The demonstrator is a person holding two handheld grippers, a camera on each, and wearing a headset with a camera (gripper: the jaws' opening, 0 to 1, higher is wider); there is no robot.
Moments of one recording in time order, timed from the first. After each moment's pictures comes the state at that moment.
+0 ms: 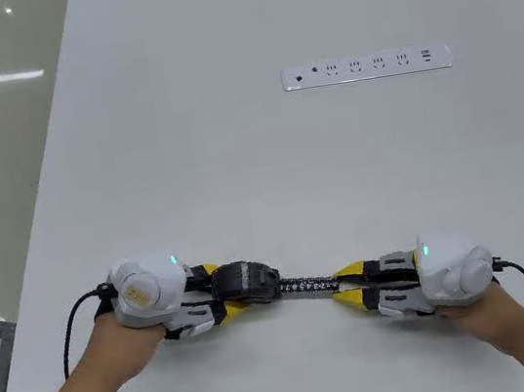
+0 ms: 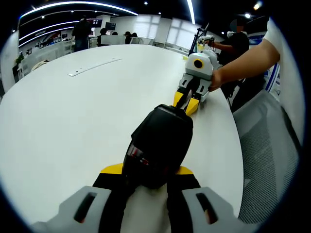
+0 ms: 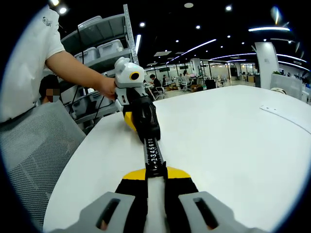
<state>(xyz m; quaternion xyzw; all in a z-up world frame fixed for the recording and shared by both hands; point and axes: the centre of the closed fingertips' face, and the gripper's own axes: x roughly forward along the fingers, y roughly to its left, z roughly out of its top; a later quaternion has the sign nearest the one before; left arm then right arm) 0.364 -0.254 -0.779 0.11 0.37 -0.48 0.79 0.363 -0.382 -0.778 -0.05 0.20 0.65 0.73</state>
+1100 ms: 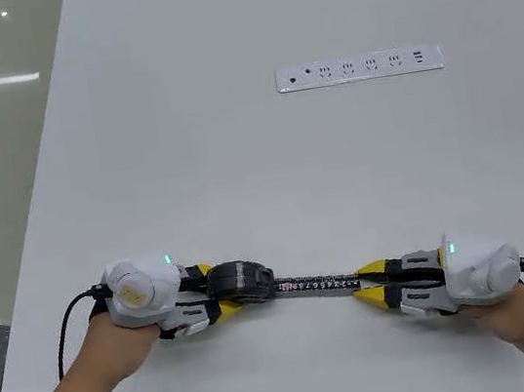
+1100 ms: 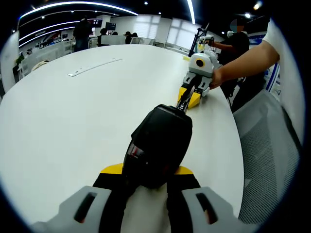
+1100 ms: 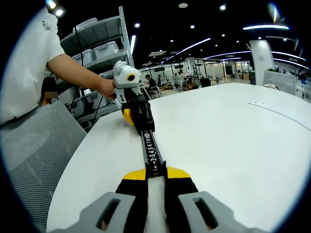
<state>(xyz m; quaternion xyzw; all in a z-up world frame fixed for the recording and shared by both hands) 0.365 -0.253 -0.779 0.11 0.37 -0.48 0.79 0.362 -0.424 -0.776 -0.04 0.21 0.64 0.74</state>
